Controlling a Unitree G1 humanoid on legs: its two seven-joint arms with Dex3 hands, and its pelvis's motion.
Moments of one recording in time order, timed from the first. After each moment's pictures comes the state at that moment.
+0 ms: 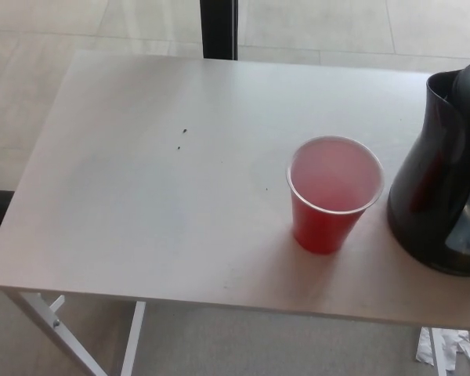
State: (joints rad) left_arm -0.05 0.69 0.85 0.98 -0.69 0.12 -0.37; right_arm -0.18 -0.64 -0.42 0.19 -0.19 0.25 0.39
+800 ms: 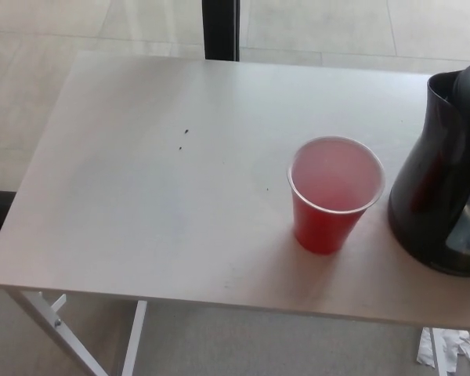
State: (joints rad) left_arm -0.04 0.68 0.85 0.98 -0.69 0.12 -0.37; right_arm 0.13 -0.79 -0.89 0.26 0.08 0.25 0.65
